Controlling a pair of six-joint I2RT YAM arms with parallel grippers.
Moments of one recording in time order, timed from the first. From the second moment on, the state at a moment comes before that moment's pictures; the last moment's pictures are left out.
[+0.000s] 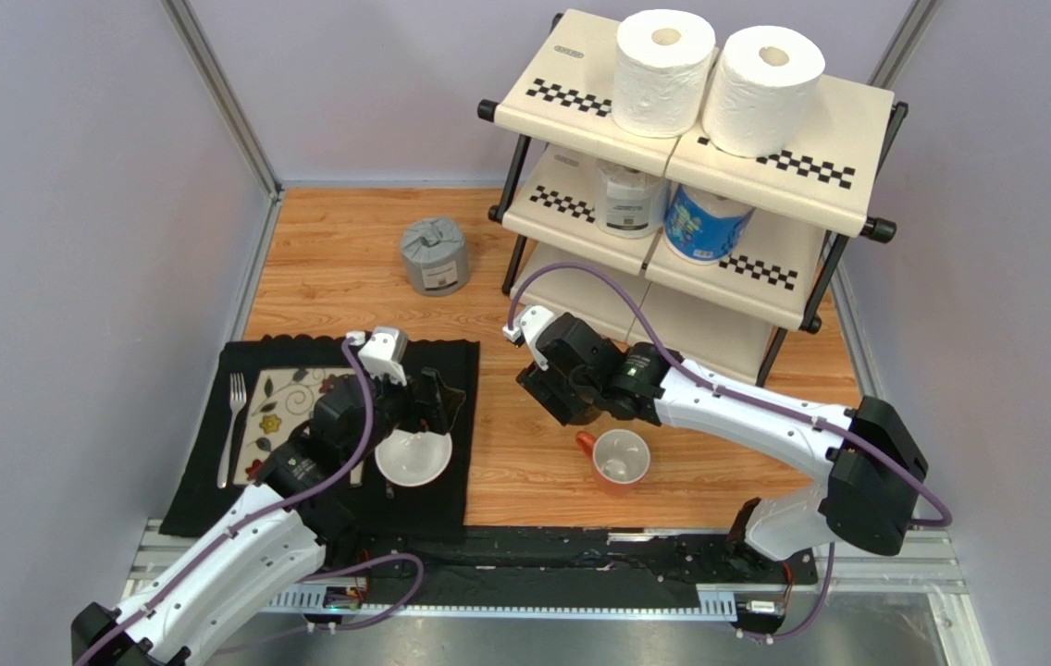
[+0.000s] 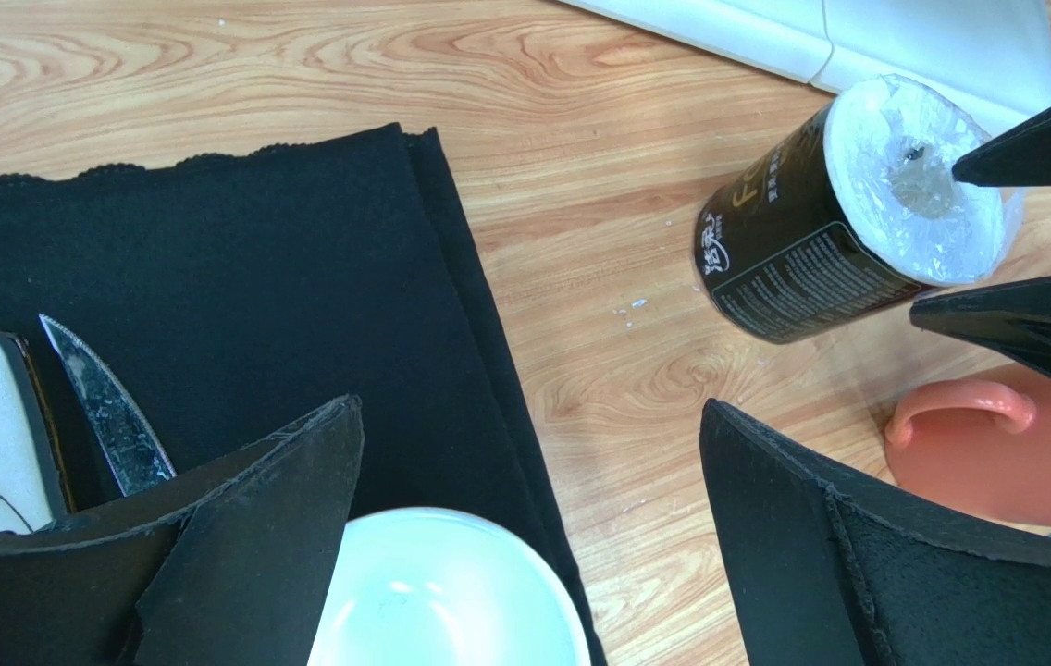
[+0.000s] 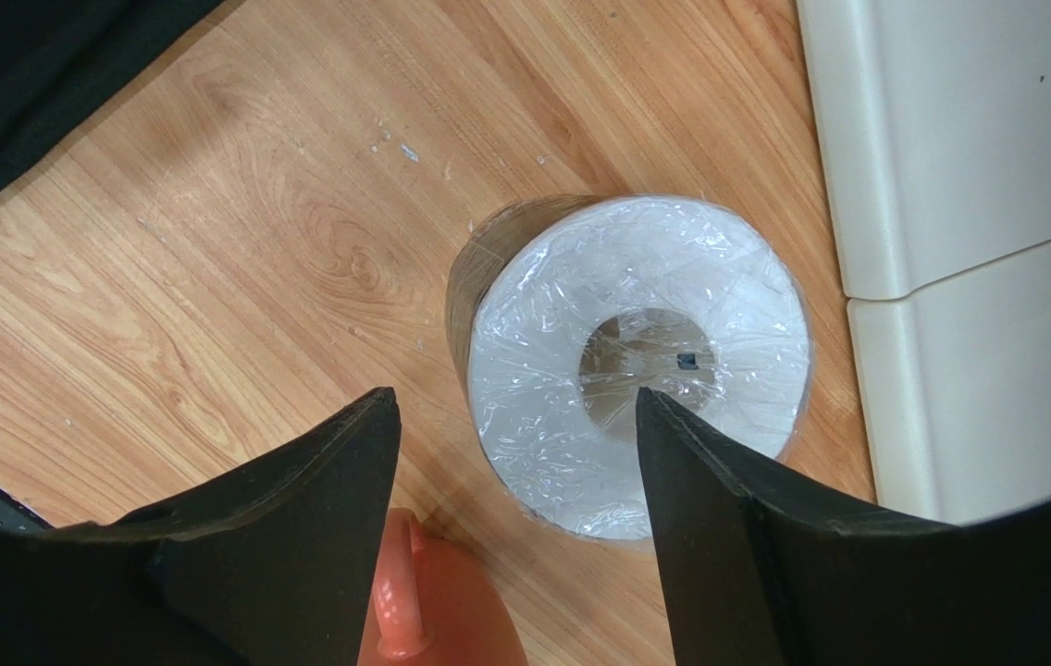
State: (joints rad) left arm -0.61 0.53 0.37 -0.21 -0.09 -0.40; right arm 0.99 1.42 1.07 -0.54 0.24 0.00
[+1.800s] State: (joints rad) left arm -0.61 0.47 0.35 -0.27 -0.05 -0.42; right arm 0.79 1.58 1.25 -0.72 0.43 0.02
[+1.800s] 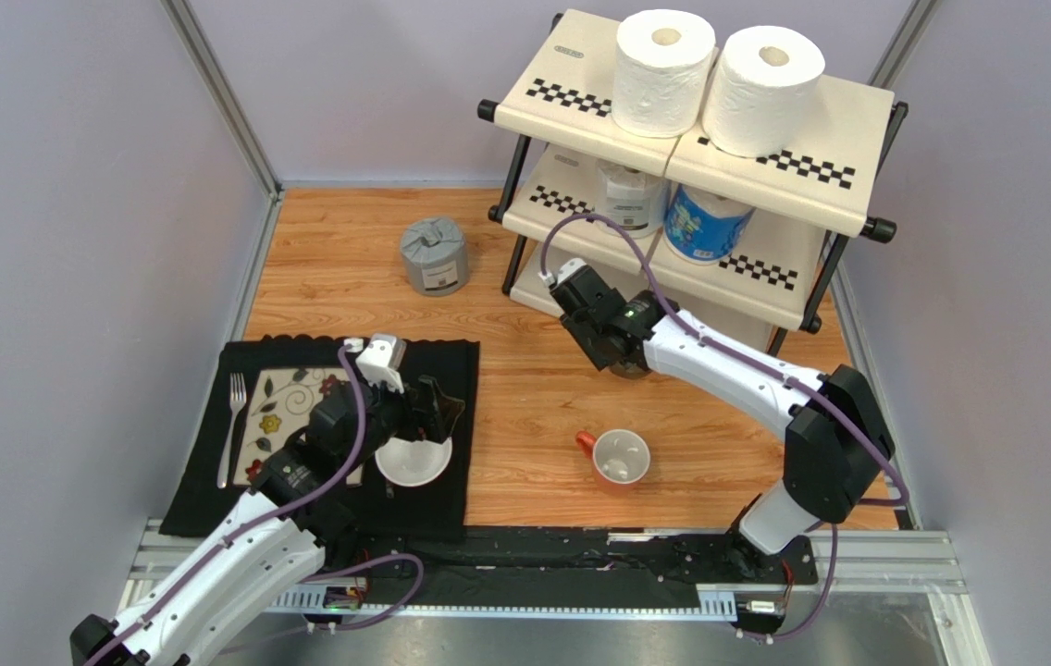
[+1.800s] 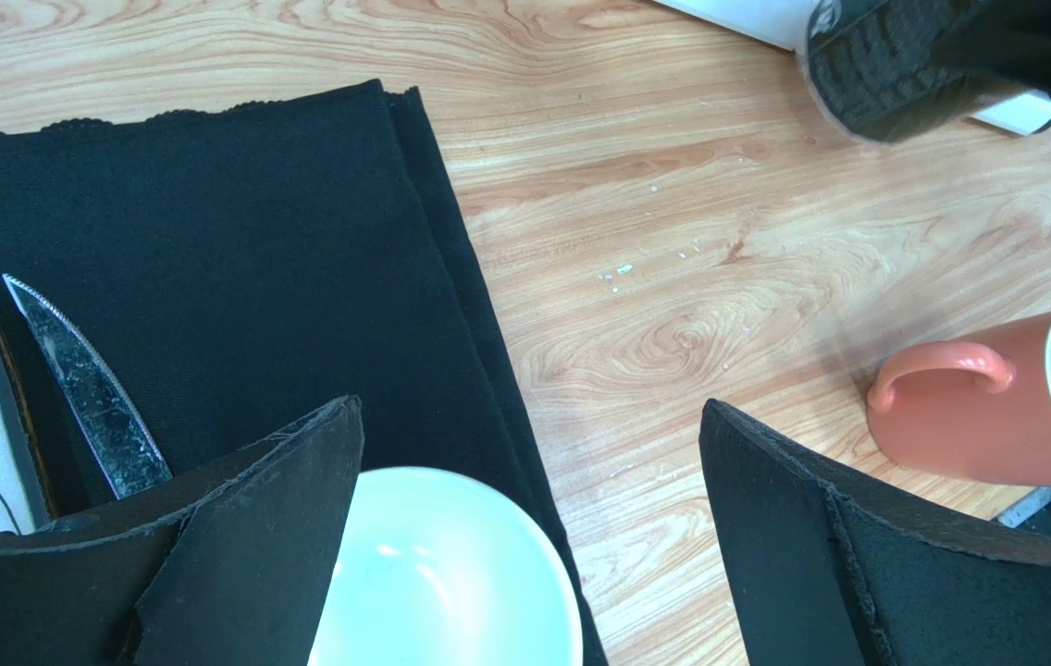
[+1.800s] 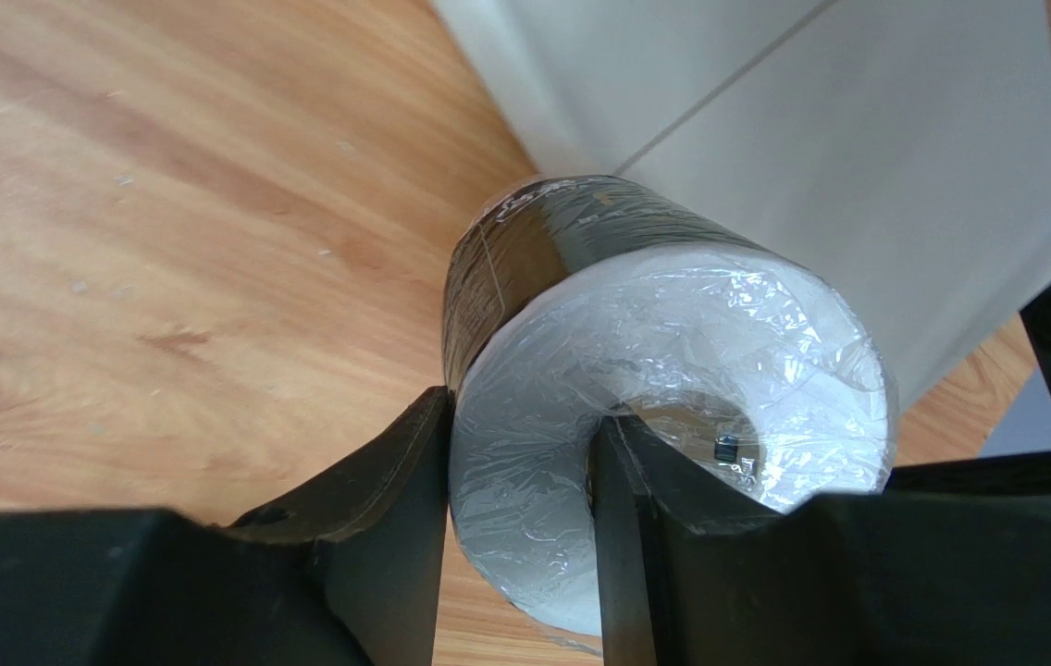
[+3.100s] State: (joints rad) left arm -0.61 0.46 0.28 -0.25 -0.03 -0.46; right arm 0.67 1.54 1.09 -0.36 0.68 -0.21
